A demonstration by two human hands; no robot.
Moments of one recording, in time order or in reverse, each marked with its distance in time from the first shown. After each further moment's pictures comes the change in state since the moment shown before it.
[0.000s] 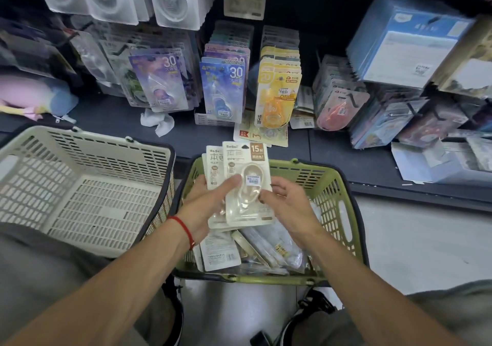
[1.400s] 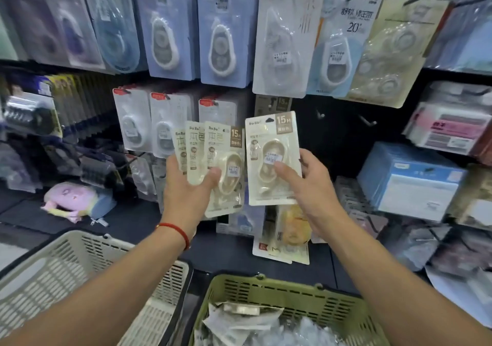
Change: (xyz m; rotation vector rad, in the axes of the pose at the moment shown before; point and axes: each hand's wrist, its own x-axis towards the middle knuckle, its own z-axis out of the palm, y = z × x) left_hand 0.009 0.214 -0.005 0.189 0.404 0.919; right_hand 0.085 -0.236 0.014 0.019 0.046 -0.539
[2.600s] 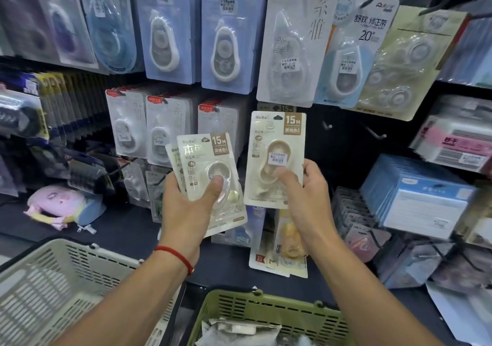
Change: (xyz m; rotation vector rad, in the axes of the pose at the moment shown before) left_hand 0.002 -0.009 0.011 -0.300 0.022 -0.116; right_hand 0.012 0.010 0.022 -0.003 0.142 -0.079
